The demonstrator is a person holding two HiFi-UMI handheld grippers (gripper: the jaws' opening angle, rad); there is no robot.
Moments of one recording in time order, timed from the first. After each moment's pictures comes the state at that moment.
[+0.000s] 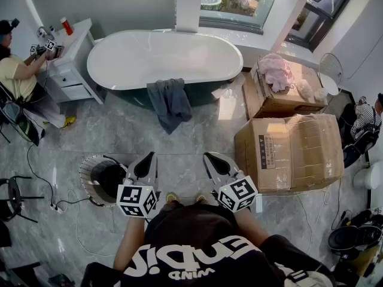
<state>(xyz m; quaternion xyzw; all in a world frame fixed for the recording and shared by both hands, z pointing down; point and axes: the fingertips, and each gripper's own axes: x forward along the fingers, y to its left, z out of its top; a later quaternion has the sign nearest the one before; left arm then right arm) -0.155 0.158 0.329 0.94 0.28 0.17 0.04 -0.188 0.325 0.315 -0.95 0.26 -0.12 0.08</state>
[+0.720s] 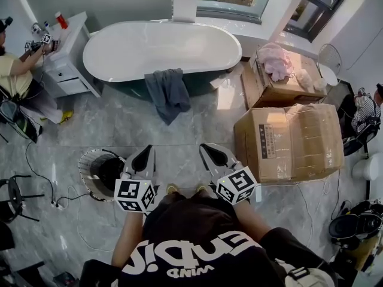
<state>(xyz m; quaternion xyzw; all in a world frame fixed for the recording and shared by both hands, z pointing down) -0.154 0.144 0.332 0.94 0.29 0.17 0.04 -0.185 0.302 0.314 -0.95 0.27 -0.11 0.09</state>
